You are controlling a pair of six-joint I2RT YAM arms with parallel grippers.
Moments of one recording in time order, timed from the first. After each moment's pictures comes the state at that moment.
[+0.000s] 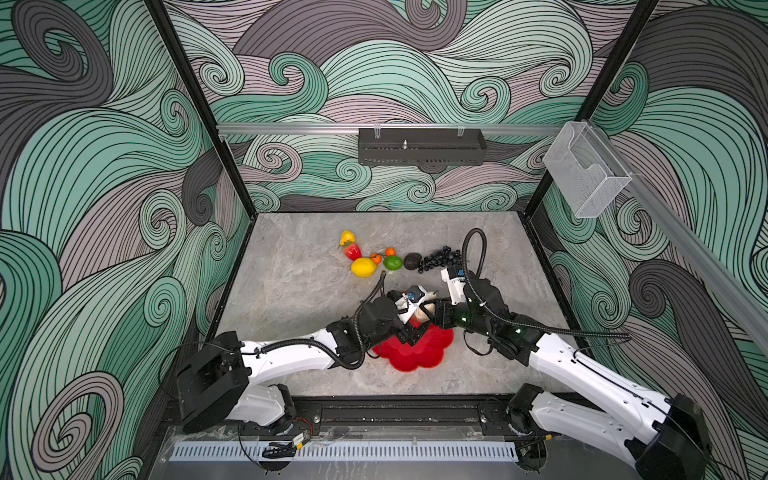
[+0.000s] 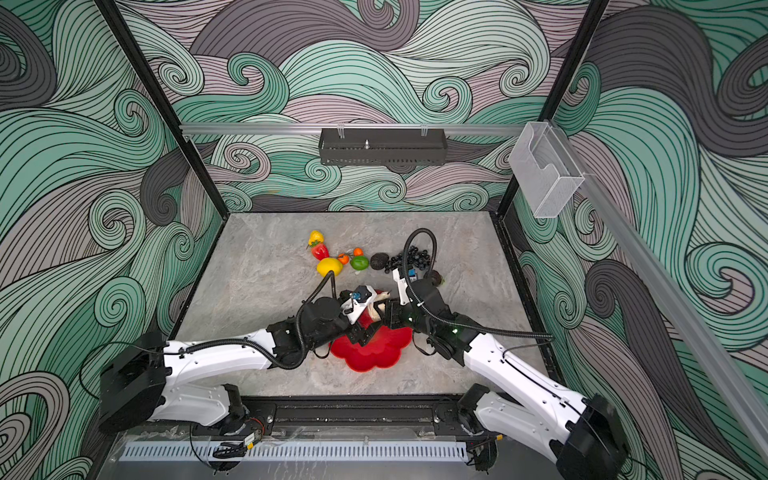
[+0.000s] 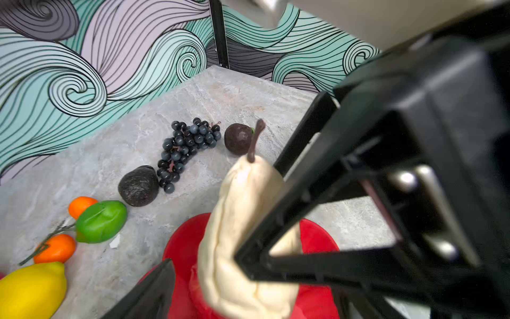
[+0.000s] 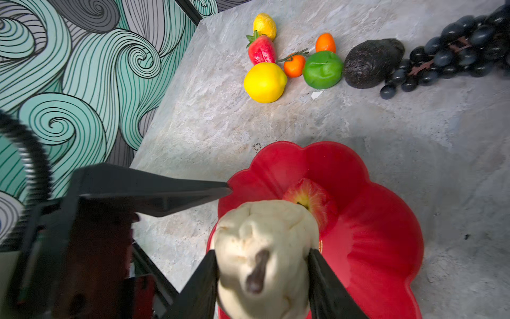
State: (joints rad) left arm -1.04 1.32 0.69 0.27 -0.15 -0.01; right arm 0.73 0.99 0.69 -0.29 -0.08 0.53
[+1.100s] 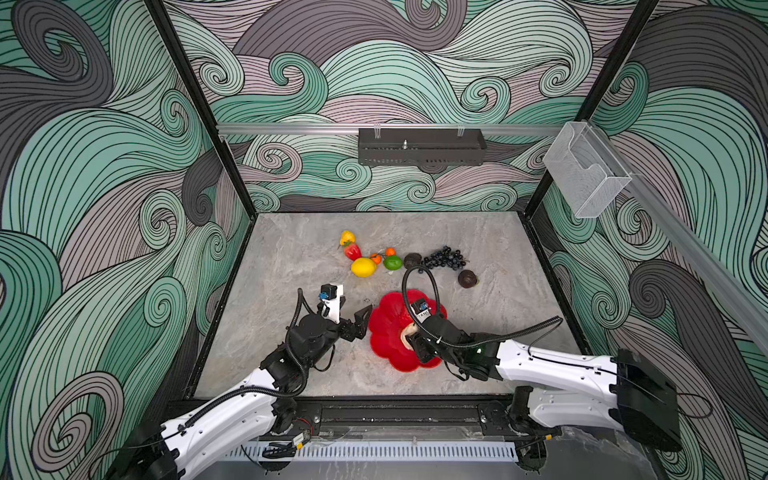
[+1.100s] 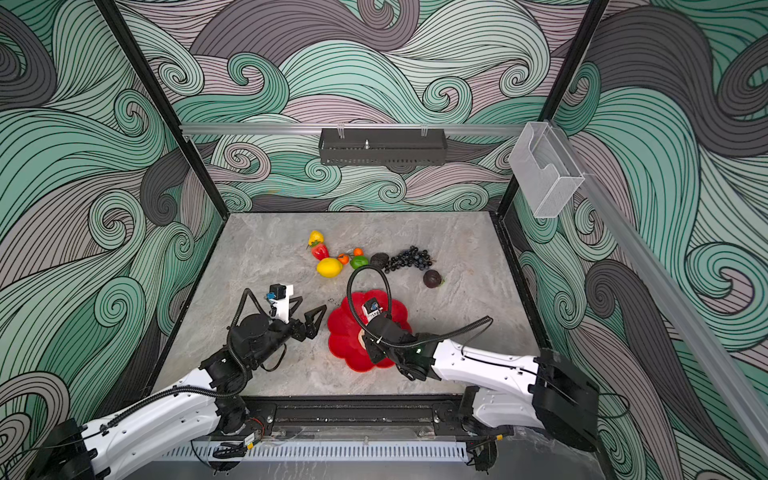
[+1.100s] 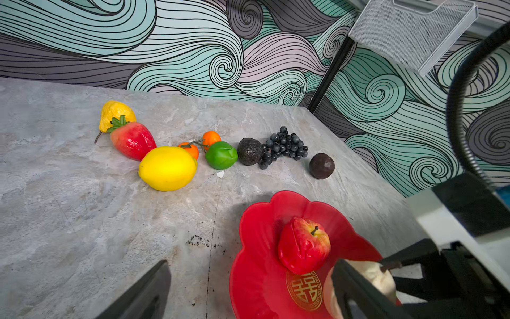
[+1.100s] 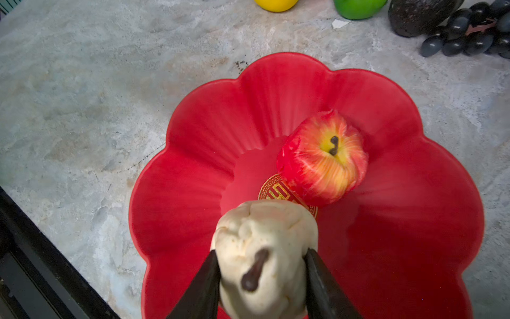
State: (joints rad) left arm -0.72 0.73 0.26 0.24 -0.16 -0.39; right arm 1.10 1.22 0.62 -0.24 0.26 0.43
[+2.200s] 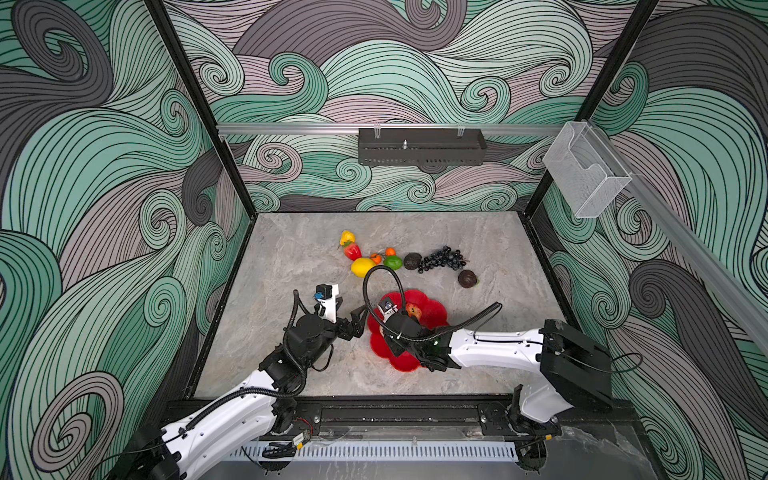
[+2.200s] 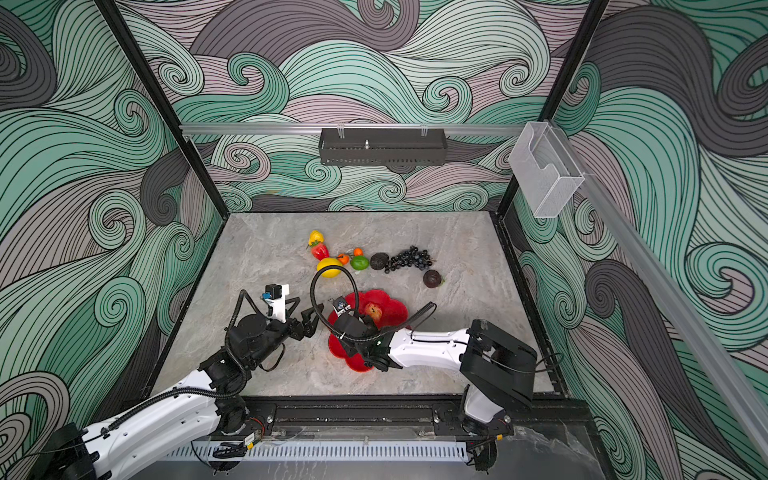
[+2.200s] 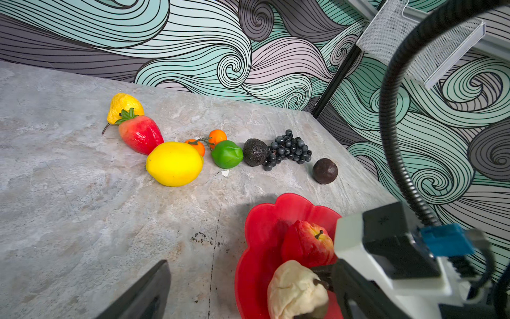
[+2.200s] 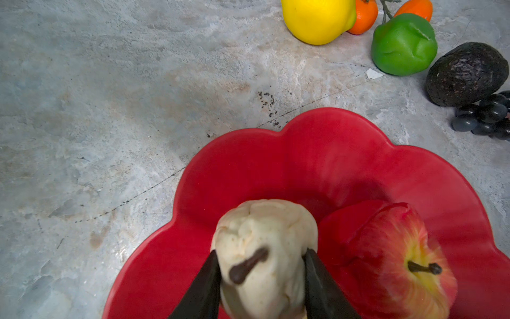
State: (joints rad) left arm -0.69 0.72 0.24 0.25 -0.14 -0.43; right arm 1.15 1.59 0.82 -0.10 0.40 0.29
